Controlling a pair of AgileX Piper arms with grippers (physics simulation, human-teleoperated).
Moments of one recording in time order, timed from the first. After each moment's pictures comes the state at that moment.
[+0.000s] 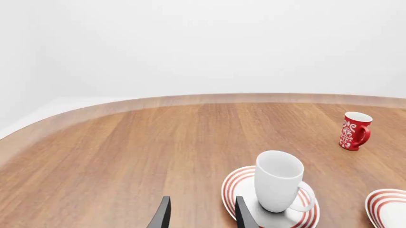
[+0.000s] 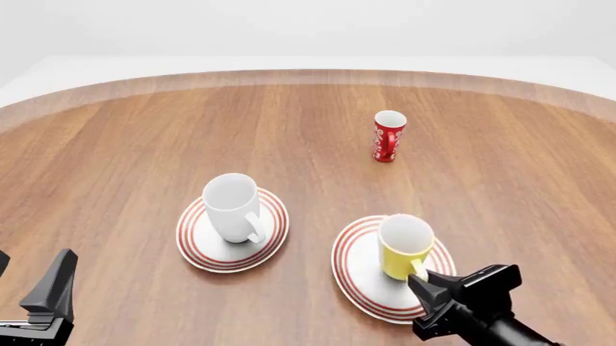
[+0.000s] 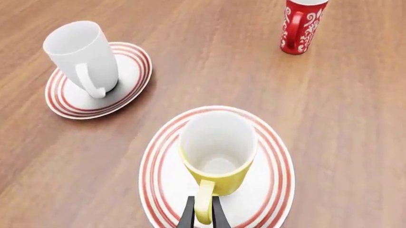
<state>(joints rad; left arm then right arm) 0.00 0.01 0.00 0.00 0.00 0.49 1.45 0.00 -0.95 0.11</state>
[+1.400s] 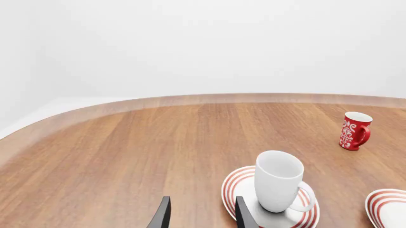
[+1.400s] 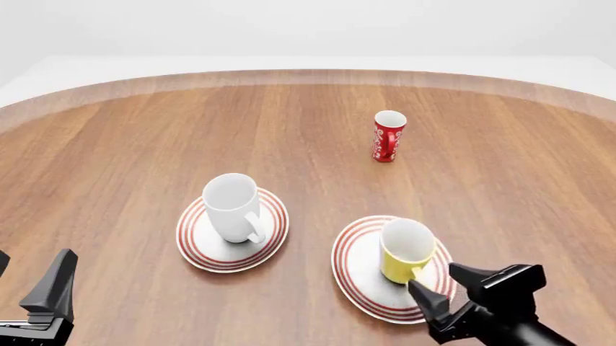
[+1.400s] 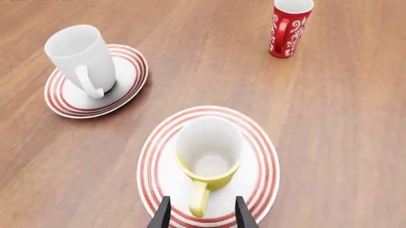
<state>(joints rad) 0.00 0.01 0.00 0.00 0.00 0.46 1.15 0.00 -0.64 0.08</state>
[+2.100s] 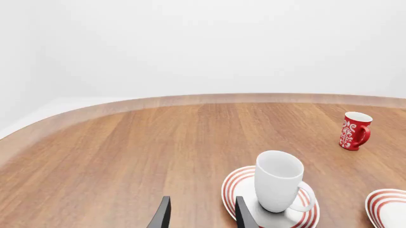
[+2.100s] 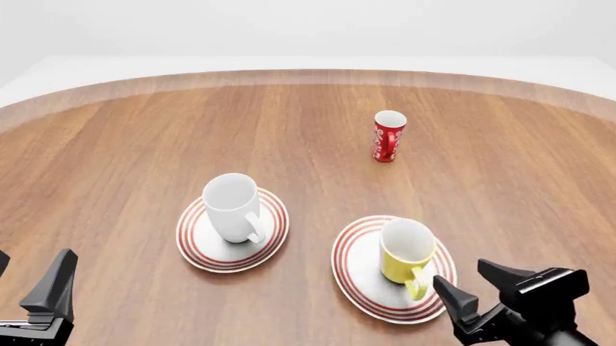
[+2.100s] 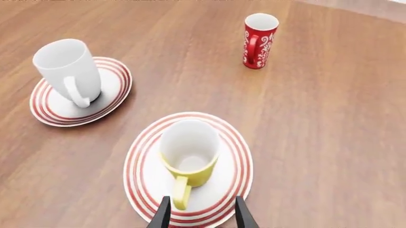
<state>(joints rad) 0.00 0.01 0.00 0.00 0.00 0.37 0.82 0.00 -0.36 0.03</state>
